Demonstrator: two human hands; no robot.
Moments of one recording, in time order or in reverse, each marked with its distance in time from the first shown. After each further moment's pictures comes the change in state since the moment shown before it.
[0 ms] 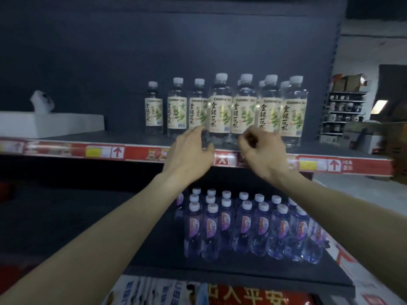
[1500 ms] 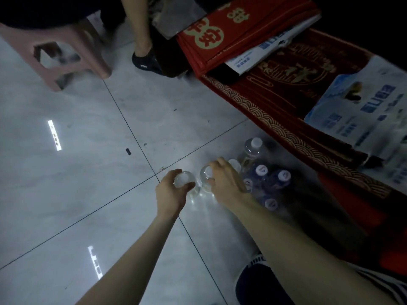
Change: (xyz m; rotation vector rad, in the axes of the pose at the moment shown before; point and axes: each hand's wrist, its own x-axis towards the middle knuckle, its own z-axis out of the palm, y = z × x) left_hand -0.755 -0.316 -0.059 0.103 0.259 -1.675; right_hand -0.638 -0.317 0.377 0.232 -1.484 -0.445
